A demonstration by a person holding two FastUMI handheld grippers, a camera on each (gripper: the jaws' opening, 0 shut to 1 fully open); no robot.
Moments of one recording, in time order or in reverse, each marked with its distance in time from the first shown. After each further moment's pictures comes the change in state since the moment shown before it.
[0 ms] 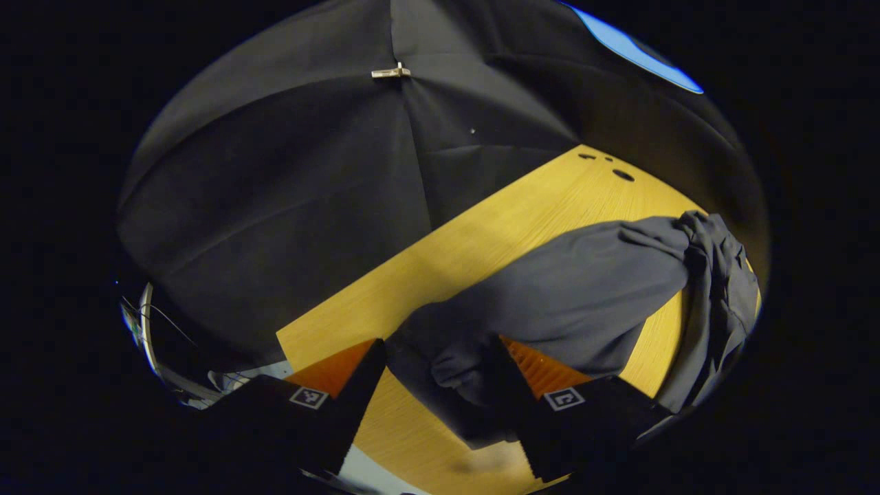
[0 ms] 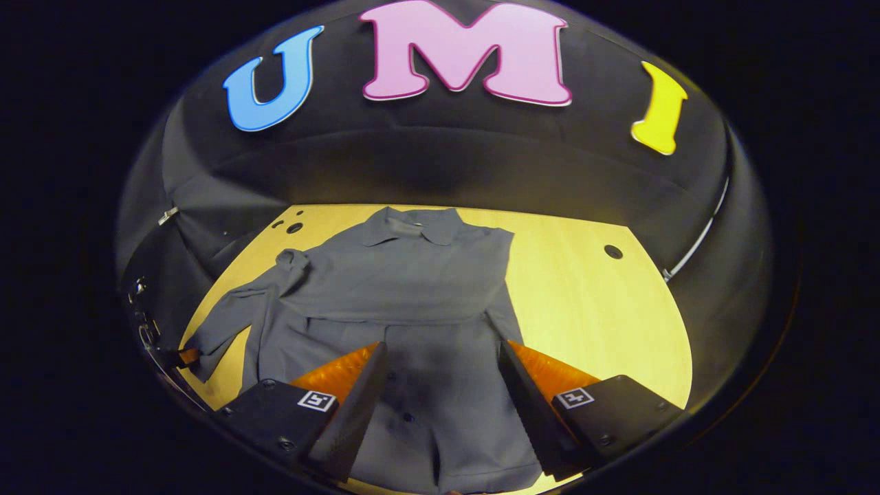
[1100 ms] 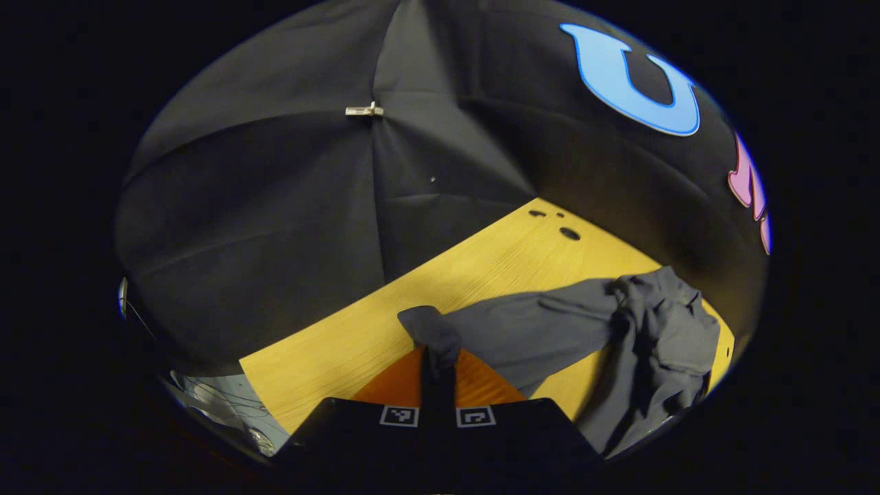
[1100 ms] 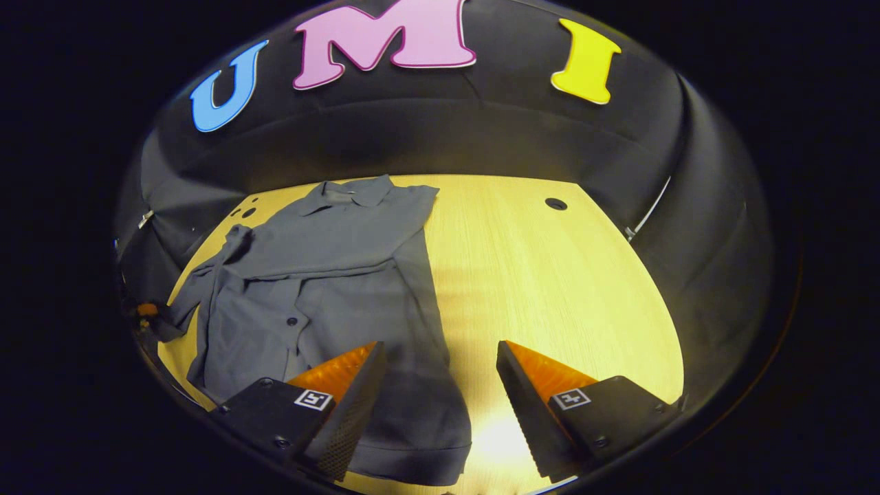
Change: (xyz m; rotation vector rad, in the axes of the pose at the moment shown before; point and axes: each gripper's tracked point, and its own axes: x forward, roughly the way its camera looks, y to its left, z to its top) left arm -0.053 -0.077 0.084 -0.067 -0.179 -0.194; right arm -0.006 -0.108 -0.076 0.083 0.068 -0.094
